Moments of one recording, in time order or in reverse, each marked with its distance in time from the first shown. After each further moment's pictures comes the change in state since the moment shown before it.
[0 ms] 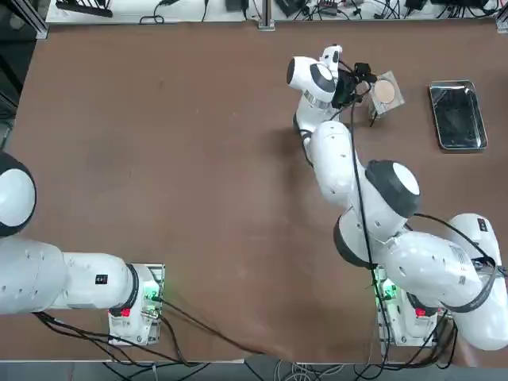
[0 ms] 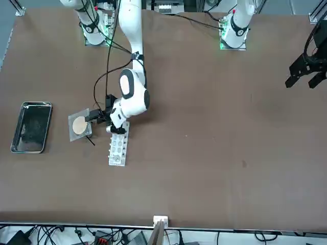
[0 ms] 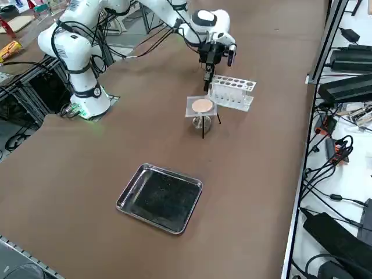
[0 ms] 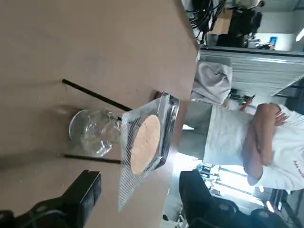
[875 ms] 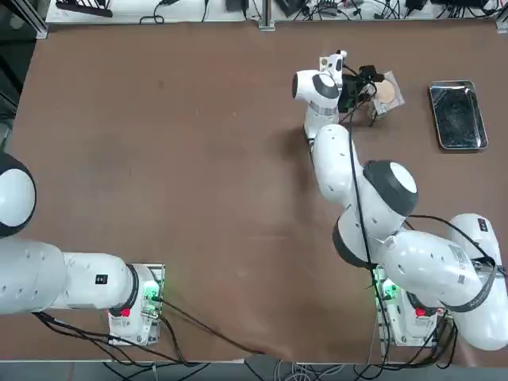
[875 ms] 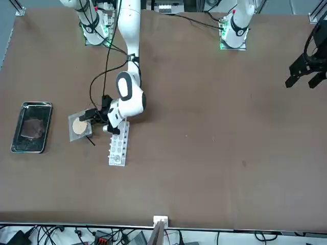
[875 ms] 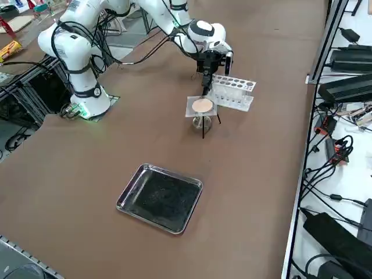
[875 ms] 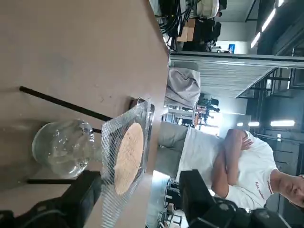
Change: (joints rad) arm -0.021 0.013 0.077 -0.084 -0.210 0.095 0.203
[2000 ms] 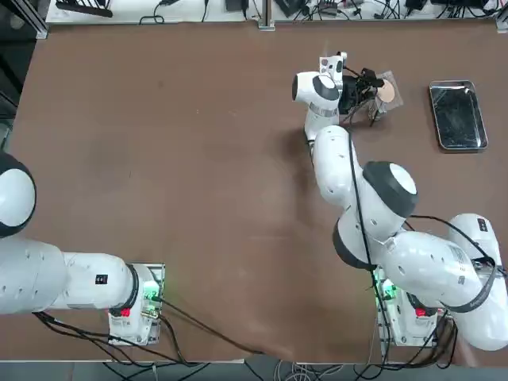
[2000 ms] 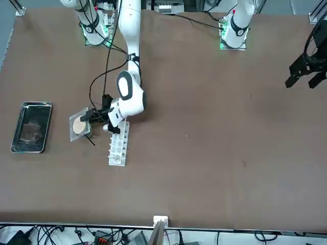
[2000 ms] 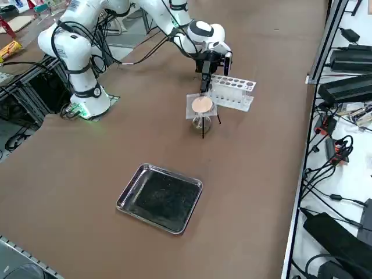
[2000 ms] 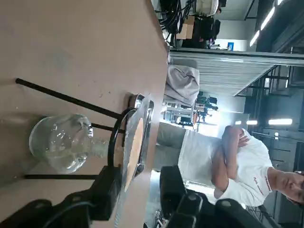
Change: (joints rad) arm 0.008 0.000 0.000 -0.021 -0.001 -0.004 0.000
